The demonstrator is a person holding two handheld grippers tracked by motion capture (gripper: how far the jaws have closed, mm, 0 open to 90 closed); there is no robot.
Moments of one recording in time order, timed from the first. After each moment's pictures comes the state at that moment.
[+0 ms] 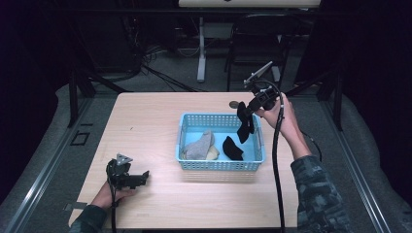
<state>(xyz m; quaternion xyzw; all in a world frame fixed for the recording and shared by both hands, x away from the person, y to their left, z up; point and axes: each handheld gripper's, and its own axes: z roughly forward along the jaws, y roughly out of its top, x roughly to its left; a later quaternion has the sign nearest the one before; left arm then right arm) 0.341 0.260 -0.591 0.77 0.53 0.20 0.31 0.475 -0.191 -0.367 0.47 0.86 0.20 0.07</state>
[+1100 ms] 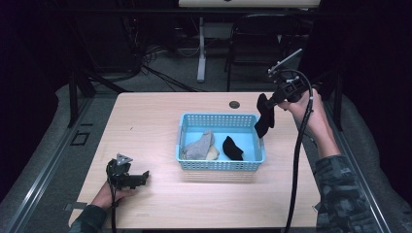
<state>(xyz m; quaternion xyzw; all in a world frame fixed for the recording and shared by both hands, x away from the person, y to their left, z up) 0.341 0.260 -0.591 0.77 0.53 0.20 0.31 0.456 -0.244 -0.321 0.49 0.84 0.20 0.09</state>
